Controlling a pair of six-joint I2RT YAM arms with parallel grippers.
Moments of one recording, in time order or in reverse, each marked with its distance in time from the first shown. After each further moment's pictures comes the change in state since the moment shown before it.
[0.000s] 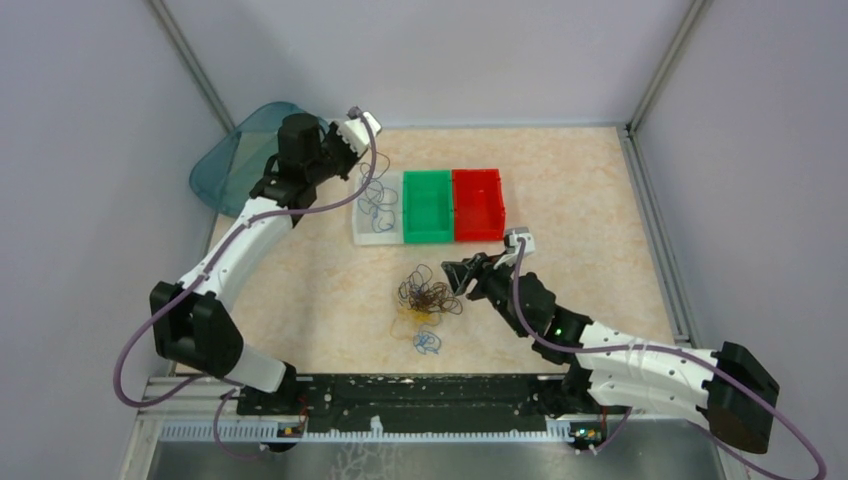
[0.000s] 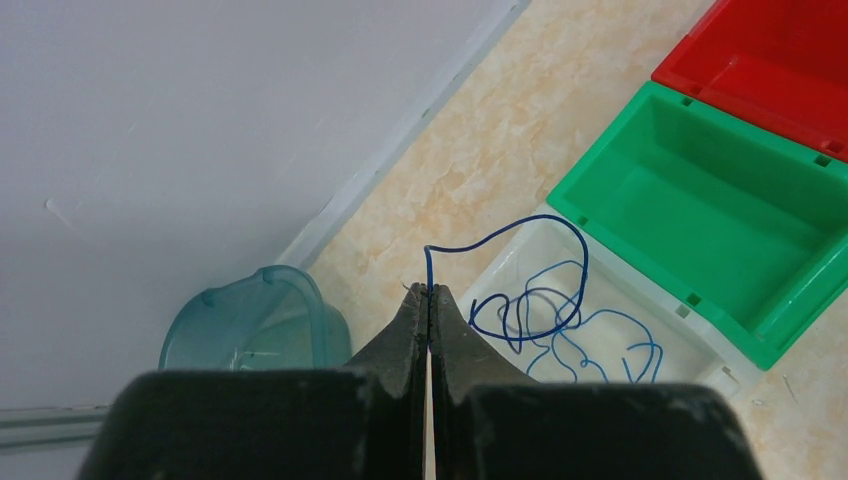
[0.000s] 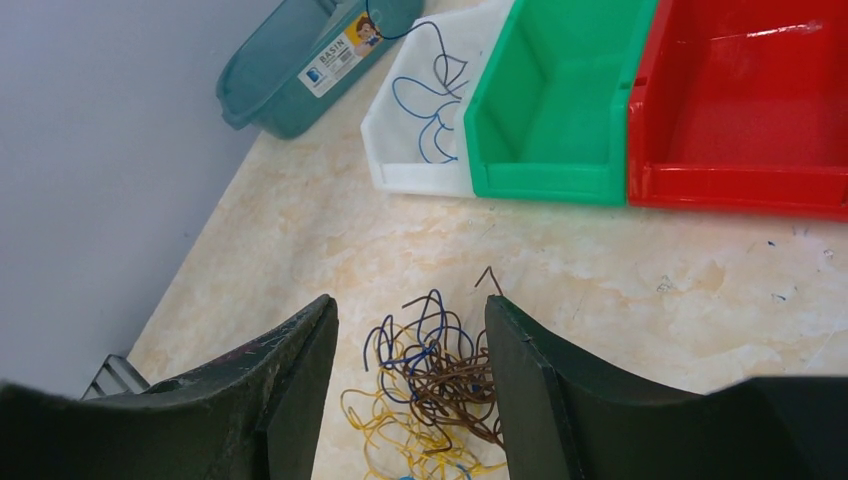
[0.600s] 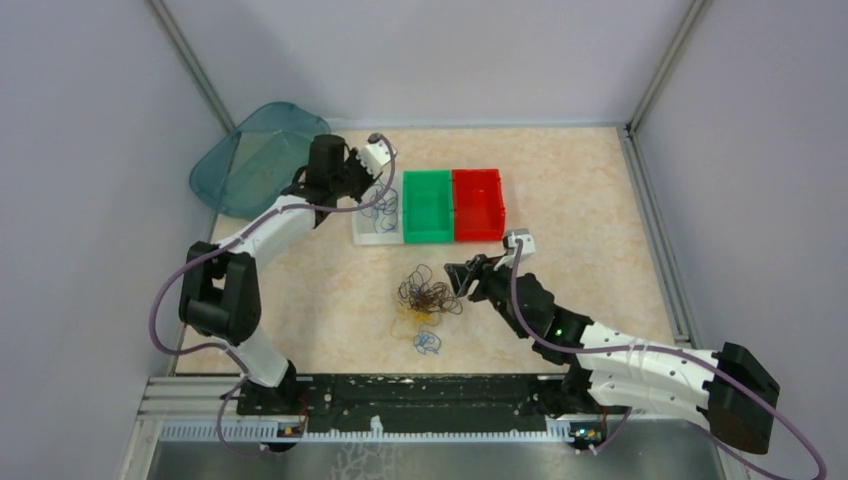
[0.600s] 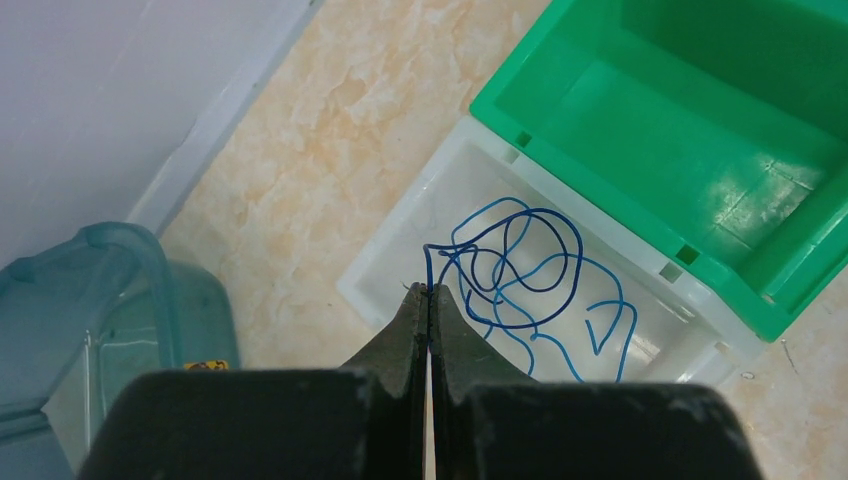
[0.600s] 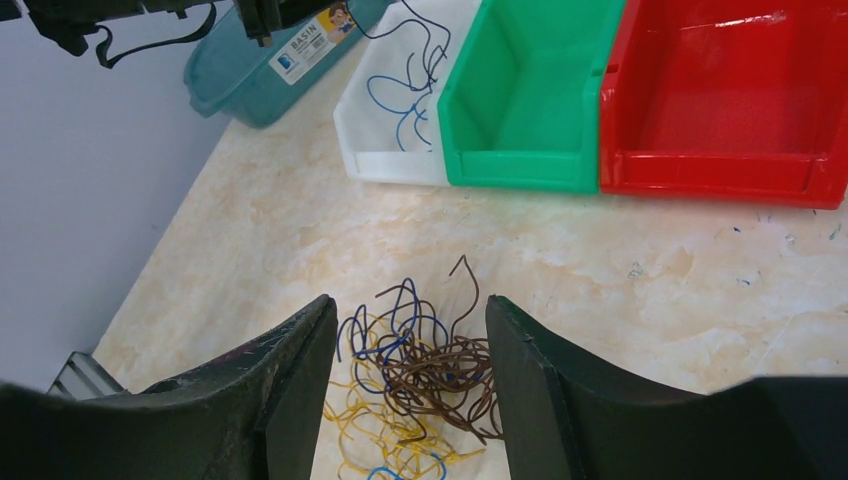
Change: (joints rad) left arm 0.001 0.184 -0.102 0.092 0.010 -0.016; right arm 0.000 -0.010 -0.005 -0.040 0.020 -0.013
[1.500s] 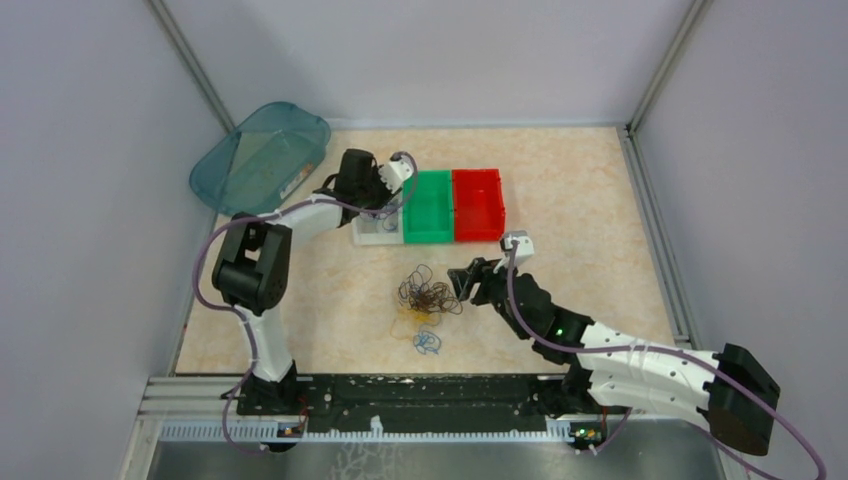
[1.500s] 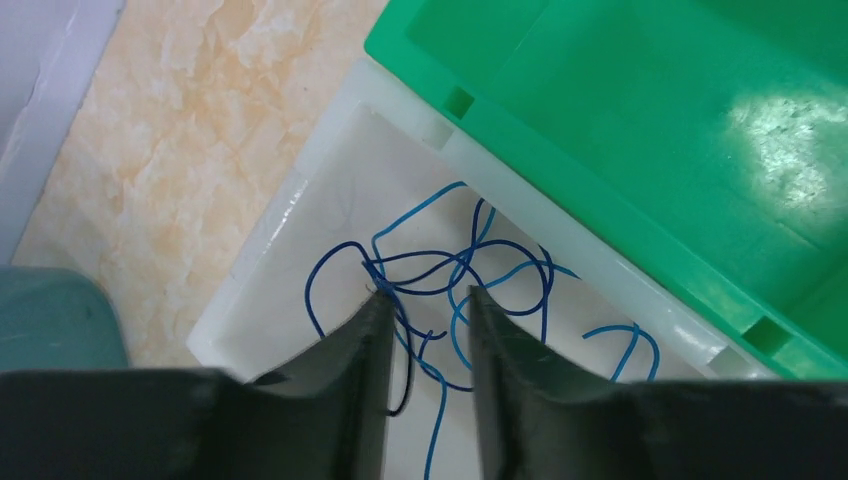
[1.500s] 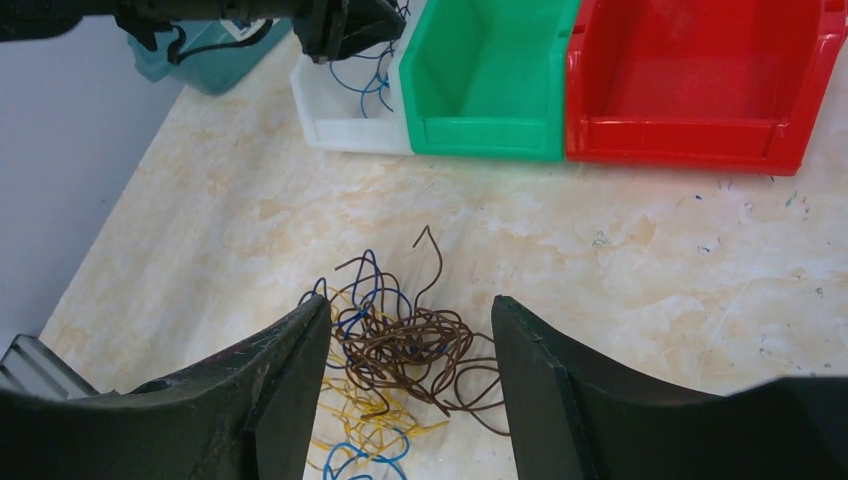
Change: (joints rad) left arm -0.060 0.259 0.017 0.078 -0.111 0.017; right arm -0.014 -0.001 0.000 -0.084 0.006 -0.010
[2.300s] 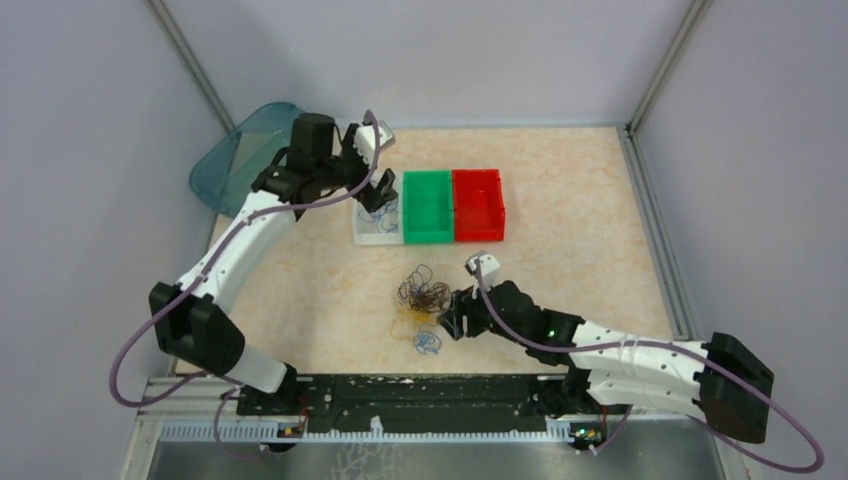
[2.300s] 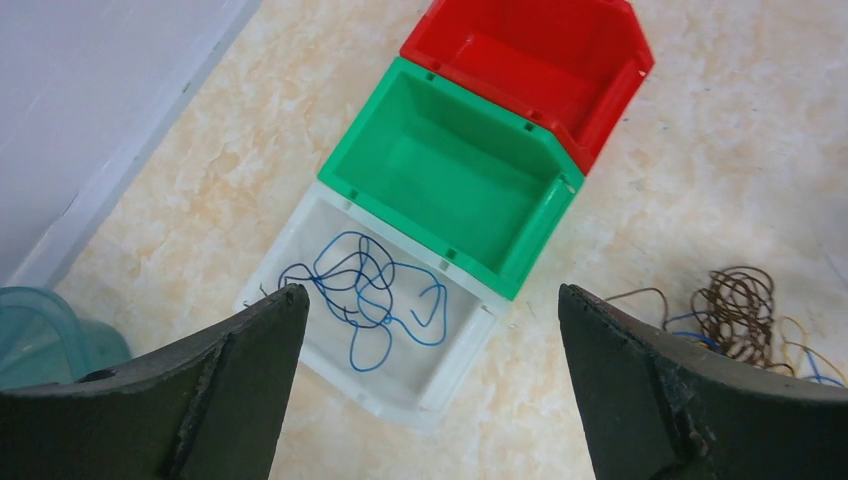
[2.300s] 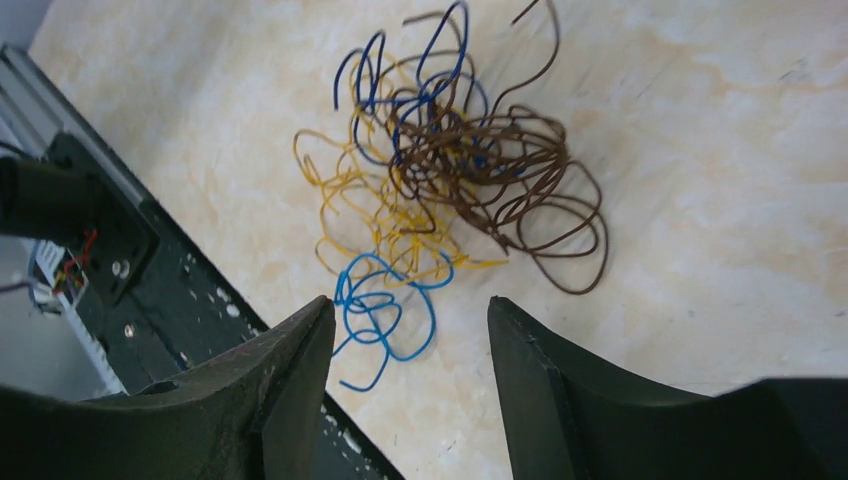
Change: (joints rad) left arm 0.000 -0.393 0.204 -0.491 0.324 -0.161; right arm 0.043 0.041 0.000 -0.190 -0.318 -0.031
